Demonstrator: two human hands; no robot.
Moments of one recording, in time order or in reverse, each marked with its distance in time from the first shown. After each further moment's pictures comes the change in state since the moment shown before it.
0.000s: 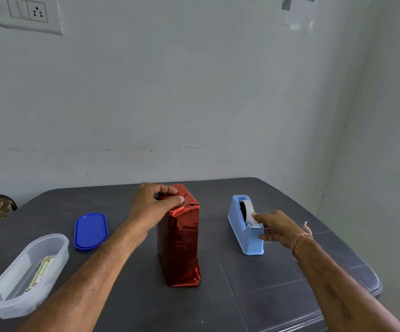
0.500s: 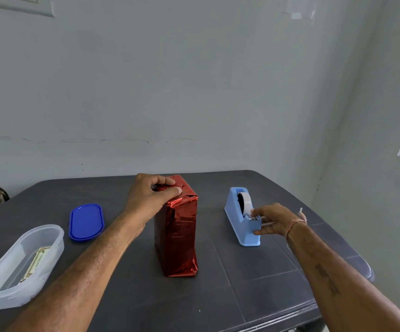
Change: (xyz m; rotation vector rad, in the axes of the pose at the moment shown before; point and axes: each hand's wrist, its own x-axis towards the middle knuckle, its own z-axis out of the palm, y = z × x) left_hand 0.002 -0.005 0.000 -0.002 -0.002 0.016; right_hand -0.005 -0.008 -0.004 0.009 -0.081 0.128
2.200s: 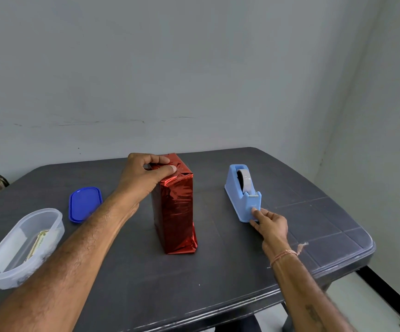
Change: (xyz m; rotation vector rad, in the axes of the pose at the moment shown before) left_hand -0.002 0.004 0.002 -0.020 -0.021 0.009; right_hand -0.005 0.097 0.051 0.619 0.276 -0.208
